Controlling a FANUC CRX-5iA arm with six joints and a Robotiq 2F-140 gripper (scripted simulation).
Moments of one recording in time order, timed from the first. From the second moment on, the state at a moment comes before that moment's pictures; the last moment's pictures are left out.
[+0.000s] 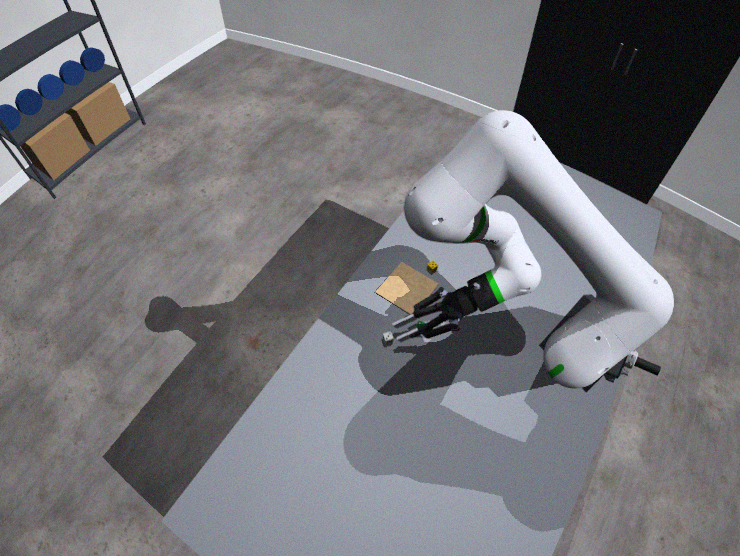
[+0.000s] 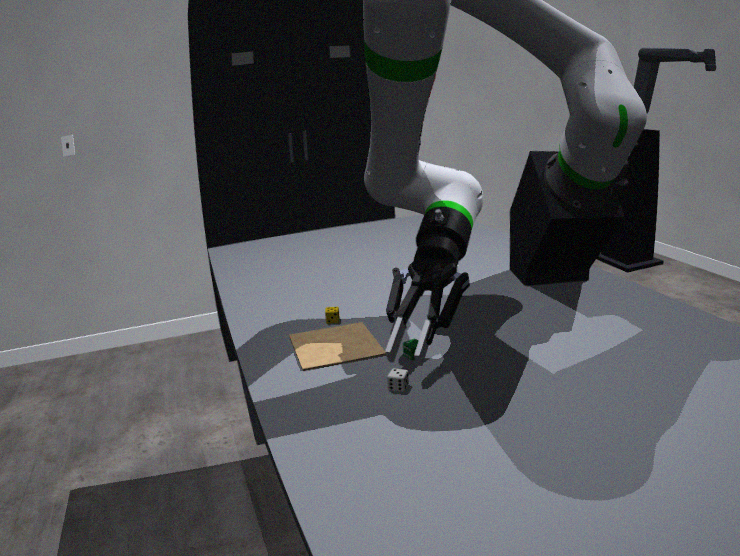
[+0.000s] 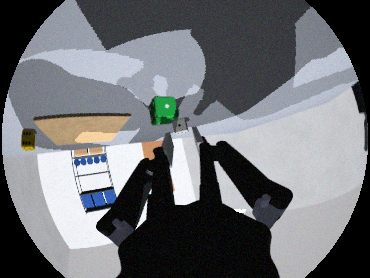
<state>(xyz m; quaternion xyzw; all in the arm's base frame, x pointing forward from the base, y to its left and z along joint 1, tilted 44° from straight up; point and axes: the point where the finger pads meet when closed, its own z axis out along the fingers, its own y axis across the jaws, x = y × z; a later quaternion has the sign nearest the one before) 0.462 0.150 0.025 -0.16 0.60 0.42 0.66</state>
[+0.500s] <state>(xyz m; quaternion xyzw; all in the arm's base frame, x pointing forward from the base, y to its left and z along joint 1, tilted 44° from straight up) 0.457 0.139 0.033 -0.16 0.60 0.42 0.66</state>
